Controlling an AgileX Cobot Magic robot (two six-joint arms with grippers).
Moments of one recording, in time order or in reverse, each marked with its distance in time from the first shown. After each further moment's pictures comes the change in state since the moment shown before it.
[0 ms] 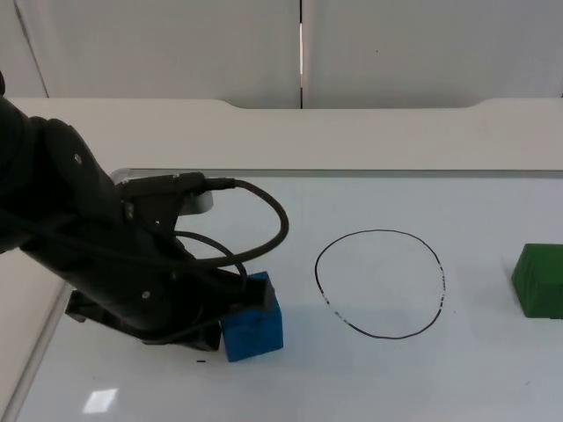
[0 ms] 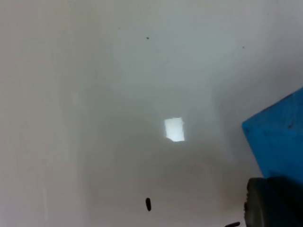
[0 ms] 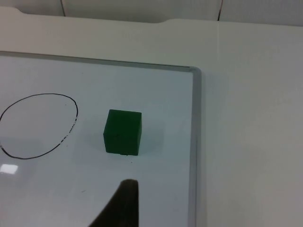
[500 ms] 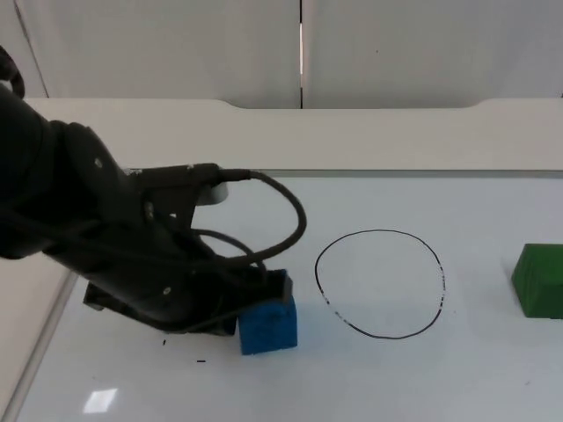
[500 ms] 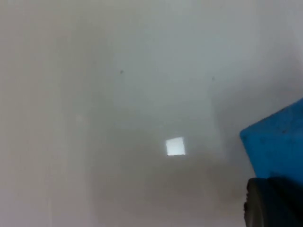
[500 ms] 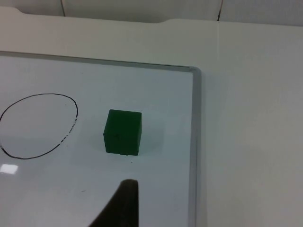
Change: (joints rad) right arm 0.000 0.000 0.000 0.000 0.000 0.000; left arm -0.050 0.007 -0.017 -0.027 -0.075 0.000
